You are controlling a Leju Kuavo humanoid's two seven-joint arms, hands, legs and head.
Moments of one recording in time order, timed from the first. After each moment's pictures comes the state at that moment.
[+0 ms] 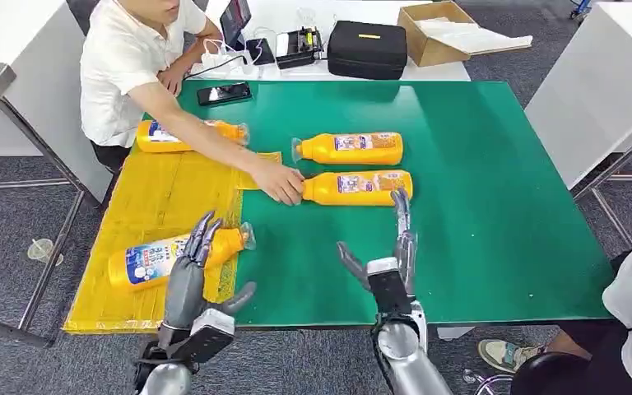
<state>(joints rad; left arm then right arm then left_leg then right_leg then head) -0.05 -0.08 -0.48 -1.39 -0.43 0.46 -0.45 -0.09 0.12 0.33 -1.28 0.48 -0.49 -0.59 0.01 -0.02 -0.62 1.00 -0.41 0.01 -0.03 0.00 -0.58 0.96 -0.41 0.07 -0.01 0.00</state>
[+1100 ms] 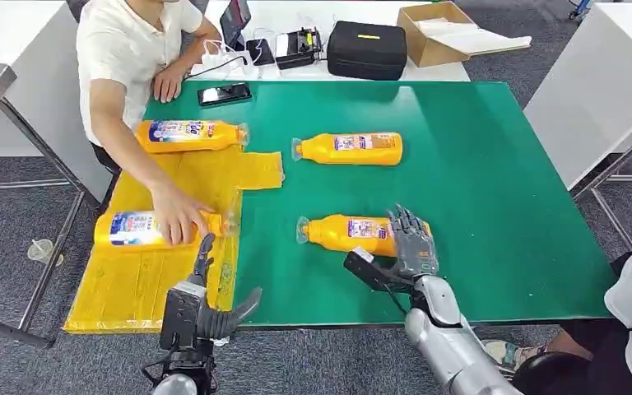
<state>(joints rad) 0.03 -0.17 -0.45 -1.40 -0.12 0.36 -0.24 -0.31 -0.10 0.38 -0.87 1.08 -0.32 -0.02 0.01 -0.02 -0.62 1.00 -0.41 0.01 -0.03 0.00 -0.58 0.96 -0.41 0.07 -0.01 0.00</state>
